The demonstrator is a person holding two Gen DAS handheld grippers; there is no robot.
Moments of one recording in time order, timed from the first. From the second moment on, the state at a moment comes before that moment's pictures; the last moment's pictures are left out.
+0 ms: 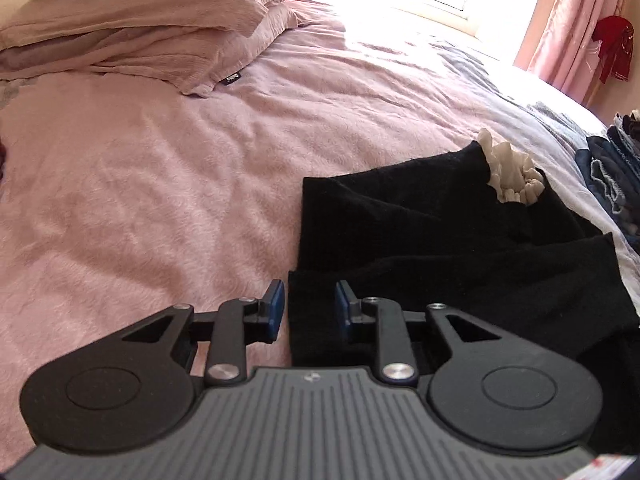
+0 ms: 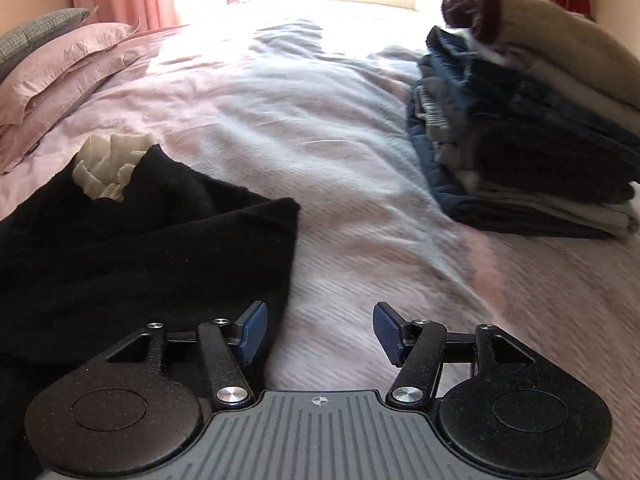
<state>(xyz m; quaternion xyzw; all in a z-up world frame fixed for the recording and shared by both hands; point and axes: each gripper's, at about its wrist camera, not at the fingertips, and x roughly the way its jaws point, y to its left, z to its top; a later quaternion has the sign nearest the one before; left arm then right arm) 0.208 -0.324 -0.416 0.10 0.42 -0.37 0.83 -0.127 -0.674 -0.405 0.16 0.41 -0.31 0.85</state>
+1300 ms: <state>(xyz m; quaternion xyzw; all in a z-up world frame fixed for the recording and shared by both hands) -0.230 -0.151 -0.141 0.18 0.44 -0.27 0.84 -0.392 -0.411 -0.156 0.16 0.41 -0.09 0.89</state>
